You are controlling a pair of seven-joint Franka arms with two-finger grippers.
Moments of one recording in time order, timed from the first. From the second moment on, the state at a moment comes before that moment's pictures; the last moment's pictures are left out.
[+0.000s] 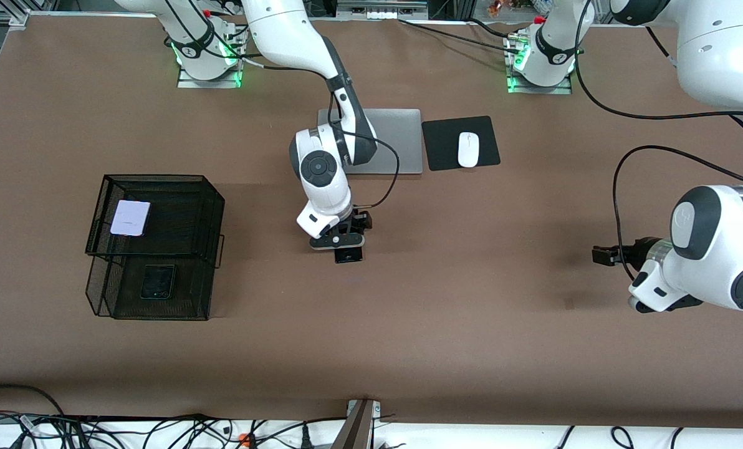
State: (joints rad) left arm 0.04 0.73 -0.04 -1.16 0.05 1.47 -0.17; right arm 1.21 0.94 -0.64 -1.55 0.72 2.36 0.22
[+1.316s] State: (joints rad) left arm 0.03 0.73 -0.04 -1.16 0.02 1.48 -0.15; right arm 1.27 0.78 -1.32 -1.60 0.72 1.74 -0.20
